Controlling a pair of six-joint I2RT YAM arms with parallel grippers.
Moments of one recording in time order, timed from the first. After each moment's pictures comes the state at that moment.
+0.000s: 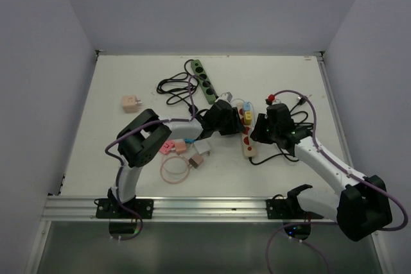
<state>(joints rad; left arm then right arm) -0.85 2.05 1.23 0.17 0.05 -0.90 0.40 1.11 0.68 -0.40 0.00 0.53</state>
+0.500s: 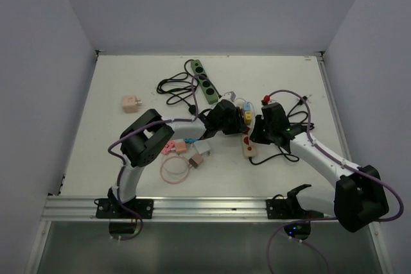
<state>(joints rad) -0.87 2.08 1.27 0.17 0.04 -0.91 0.42 1.20 0.69 -0.40 0.02 0.52</state>
